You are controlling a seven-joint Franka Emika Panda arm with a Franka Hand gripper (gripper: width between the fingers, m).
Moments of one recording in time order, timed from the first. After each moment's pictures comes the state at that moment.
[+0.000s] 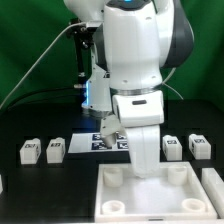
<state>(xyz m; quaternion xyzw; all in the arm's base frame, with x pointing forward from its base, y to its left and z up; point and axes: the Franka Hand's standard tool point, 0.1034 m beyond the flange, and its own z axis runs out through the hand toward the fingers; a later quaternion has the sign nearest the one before) 0.483 0.050 0.008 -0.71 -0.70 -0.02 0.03</state>
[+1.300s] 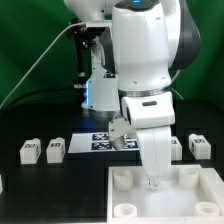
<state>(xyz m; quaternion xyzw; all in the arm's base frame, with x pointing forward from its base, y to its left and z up) 0.490 0.059 0.008 -0.71 -0.71 -0.03 0.02</state>
